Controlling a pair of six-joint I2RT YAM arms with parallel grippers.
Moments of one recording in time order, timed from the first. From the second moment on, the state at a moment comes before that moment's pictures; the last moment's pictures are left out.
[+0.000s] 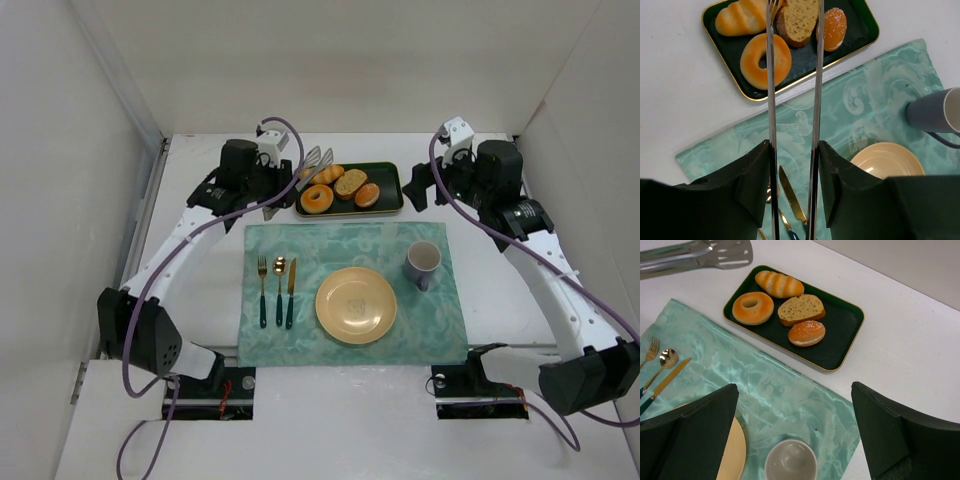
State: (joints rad) left arm -0.36 1.39 1.27 -0.45 0.24 -0.16; right arm 0.26 1.19 1.26 -0.43 -0.28 -0.12
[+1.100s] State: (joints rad) left arm -0.42 1.64 1.45 -0.69 0.02 -0.08; right arm 0.26 1.18 1.26 -0.42 -0.26 -0.12
